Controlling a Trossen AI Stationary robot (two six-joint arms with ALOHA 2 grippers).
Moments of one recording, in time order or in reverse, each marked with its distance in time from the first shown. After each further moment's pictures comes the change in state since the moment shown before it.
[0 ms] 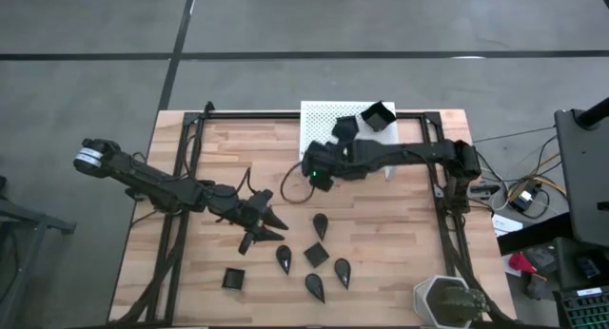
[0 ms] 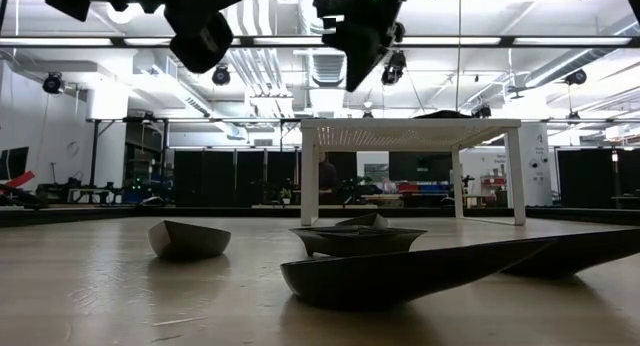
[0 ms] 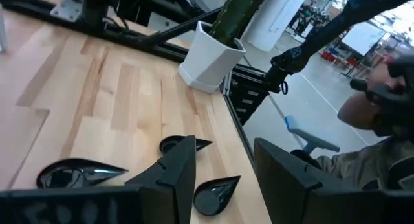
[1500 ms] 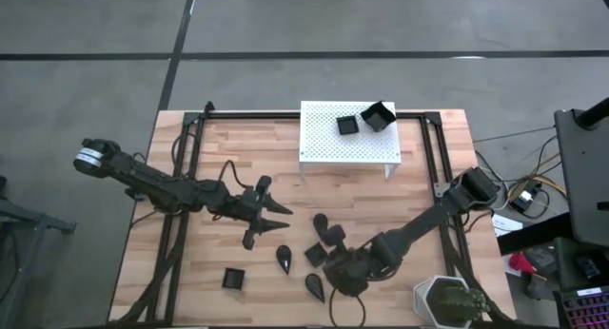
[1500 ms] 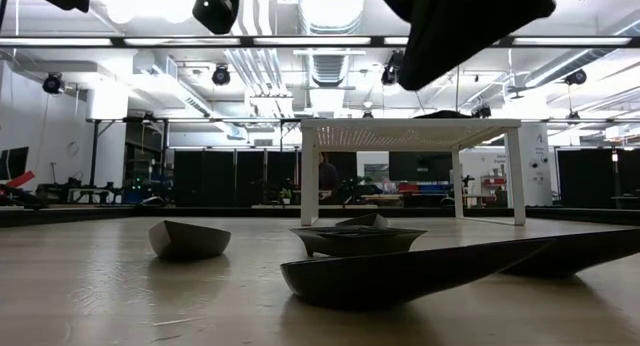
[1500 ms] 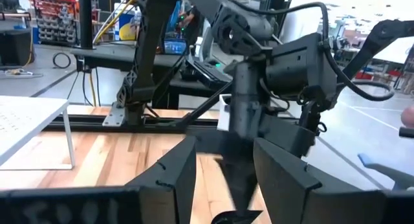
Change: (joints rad) left arm 0.000 0.000 -0.013 0.246 -0.162 0.314; right arm 0.555 0.000 -0.345 0.440 -0.305 -0.290
